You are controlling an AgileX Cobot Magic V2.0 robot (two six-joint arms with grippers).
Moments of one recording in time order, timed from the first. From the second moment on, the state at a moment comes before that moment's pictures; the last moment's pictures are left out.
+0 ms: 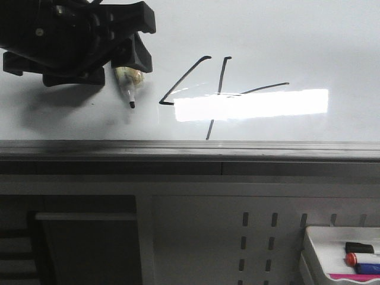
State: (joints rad) left arm -0.67 1.47 -0.79 -0.99 -0.21 0.51; right arm 0.53 0.77 -0.80 0.57 0.56 -0.80
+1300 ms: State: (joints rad) left arm -0.66 0.46 -0.49 -0.80 0.19 0.81; right arm 0.53 0.18 -0.40 0.46 0.29 -0.80
